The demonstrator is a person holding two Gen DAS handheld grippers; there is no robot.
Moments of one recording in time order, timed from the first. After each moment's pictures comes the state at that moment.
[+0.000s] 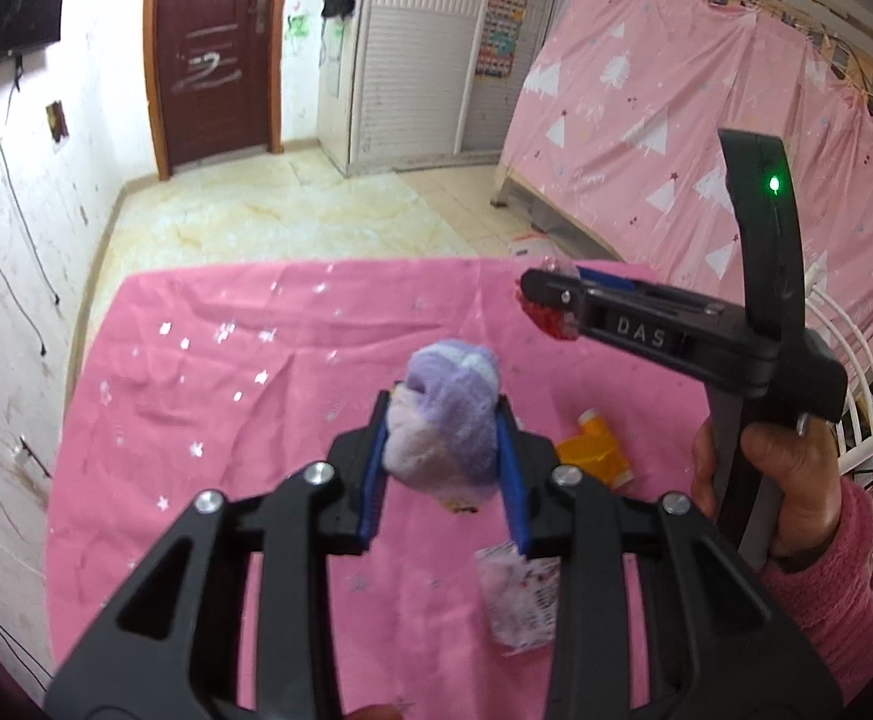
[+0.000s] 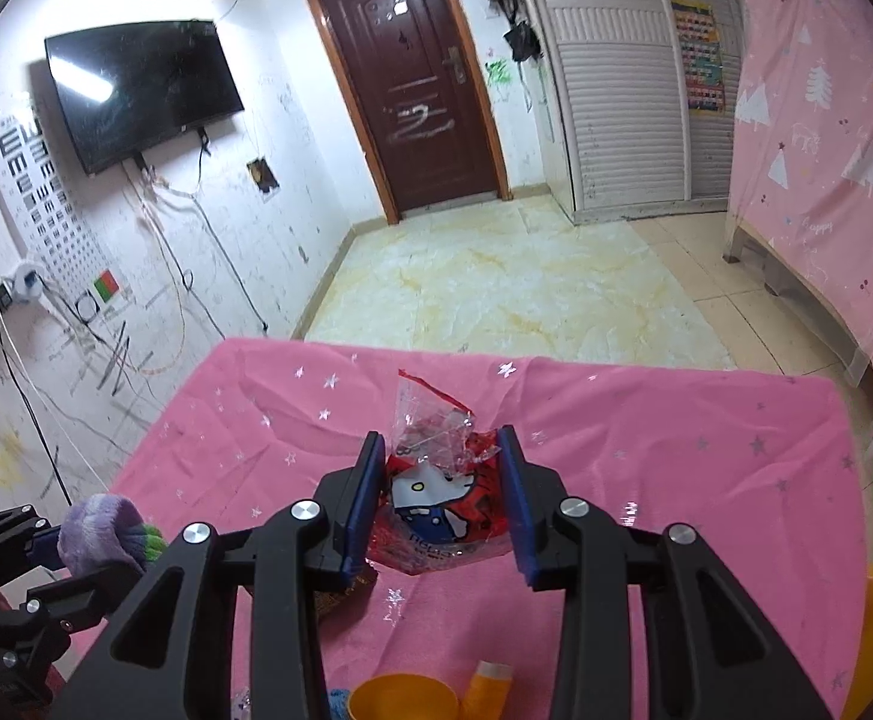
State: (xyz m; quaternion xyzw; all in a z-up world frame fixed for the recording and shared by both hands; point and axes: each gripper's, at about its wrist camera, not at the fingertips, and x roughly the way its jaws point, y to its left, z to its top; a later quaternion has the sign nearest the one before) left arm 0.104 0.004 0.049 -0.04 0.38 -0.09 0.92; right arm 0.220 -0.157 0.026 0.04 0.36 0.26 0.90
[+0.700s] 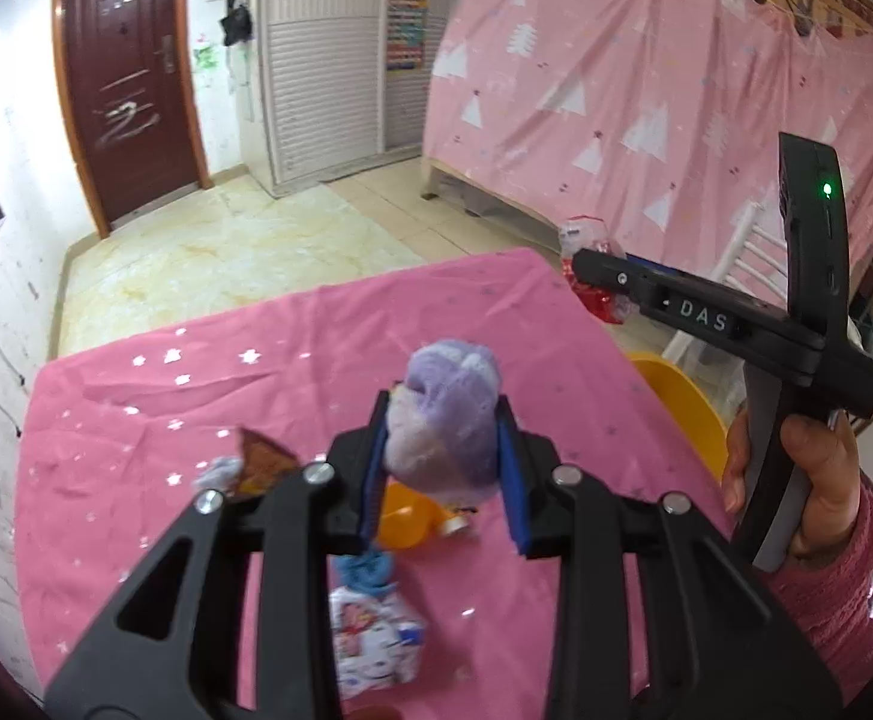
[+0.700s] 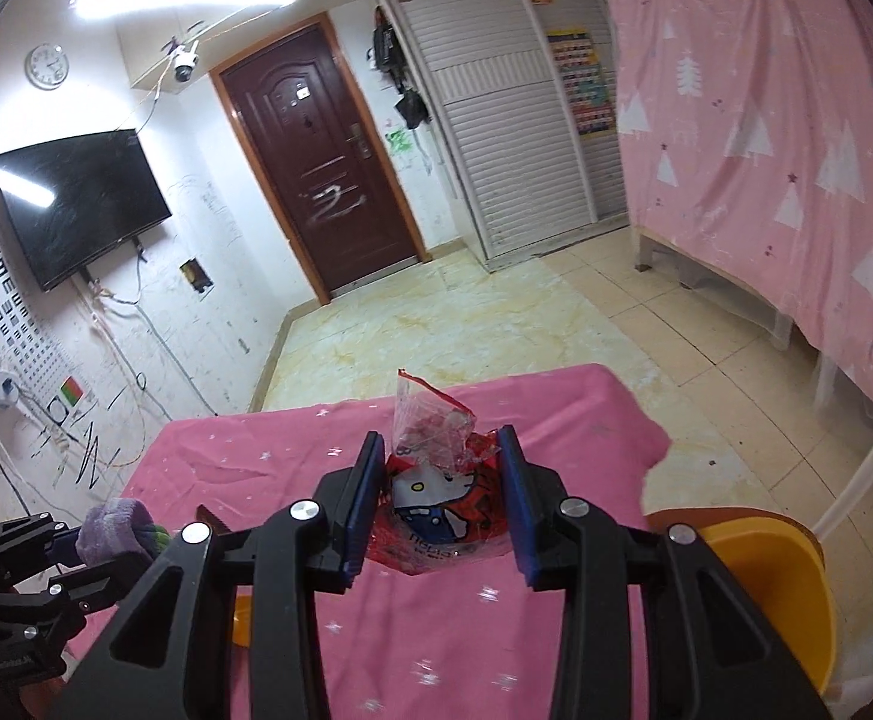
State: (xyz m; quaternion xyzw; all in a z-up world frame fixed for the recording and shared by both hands) left arm 0.129 -0.111 0.062 0.03 0.39 -0.16 0.91; right arm 0.179 -0.326 0.043 0.12 0.31 0.16 0.93
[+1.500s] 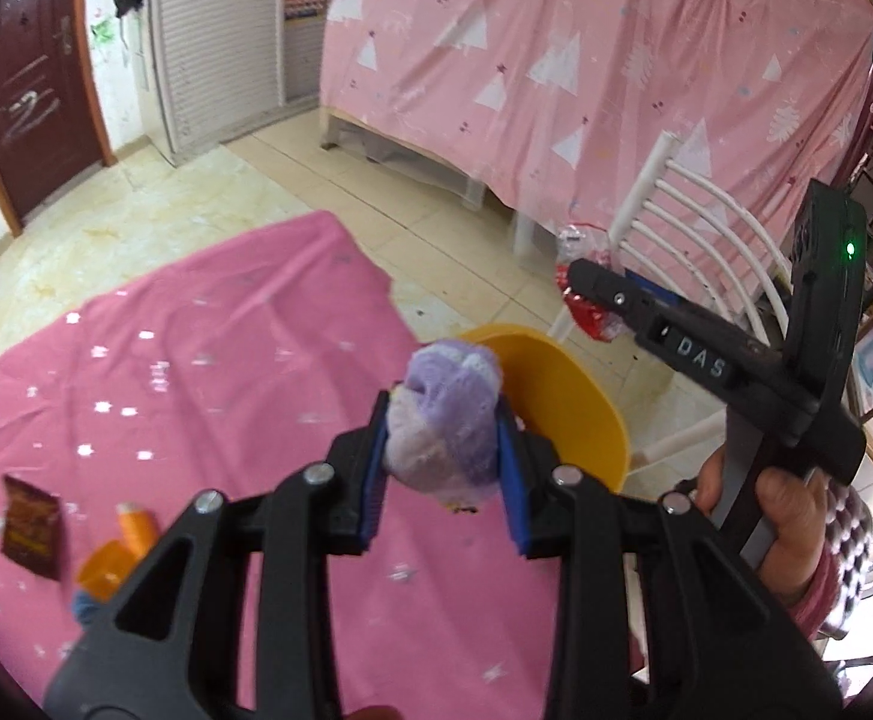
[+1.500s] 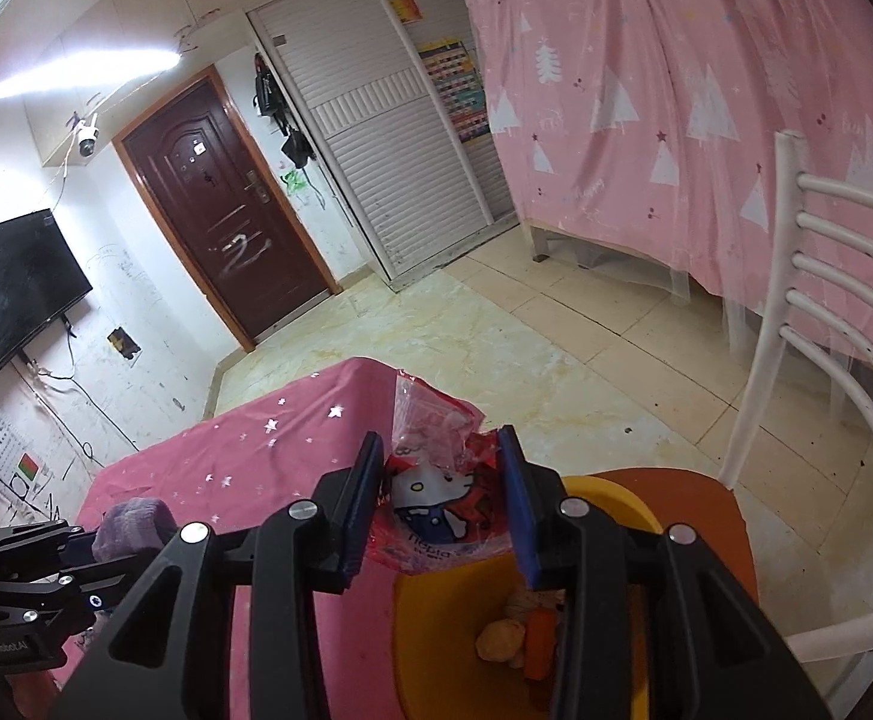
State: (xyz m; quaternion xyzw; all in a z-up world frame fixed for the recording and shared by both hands) left arm 0.161 -0.266 0.025 0.04 0.45 -0.26 0.85; right arm 0.139 -0.490 0.001 0.19 0.31 0.06 0.93
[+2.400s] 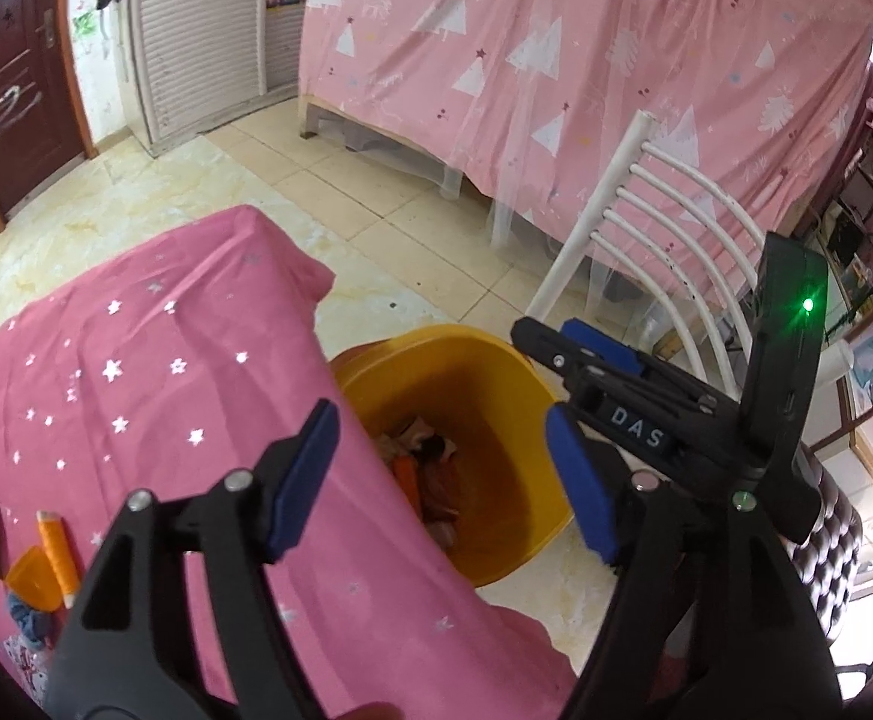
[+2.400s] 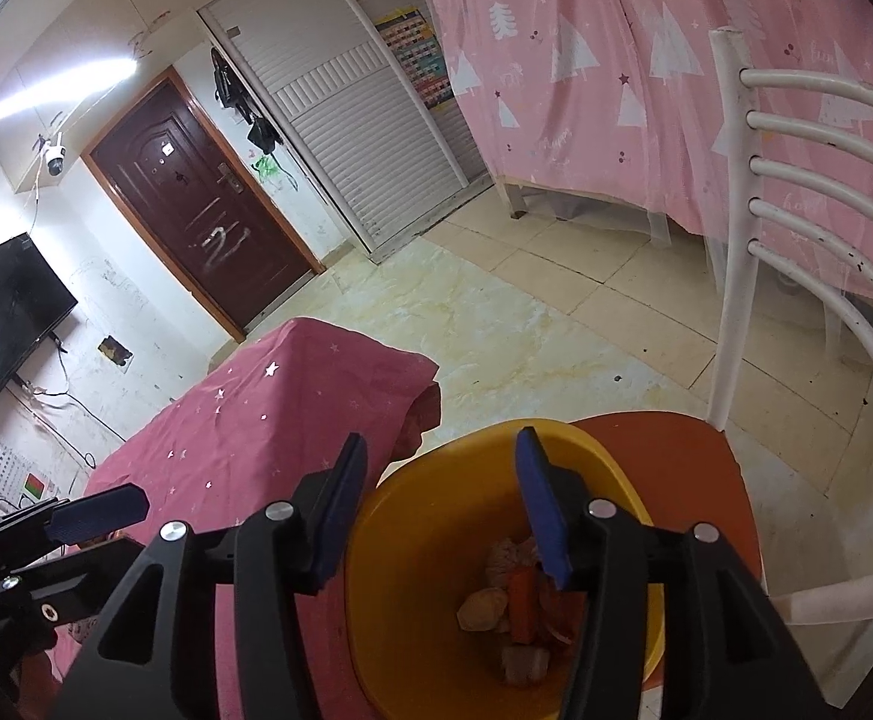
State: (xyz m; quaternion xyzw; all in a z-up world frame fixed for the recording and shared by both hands) left arm 0.163 -0.315 0.017 0.03 0.46 -0.26 0.85; right arm 0.134 -0.522 -0.039 0.23 0.35 0.05 0.91
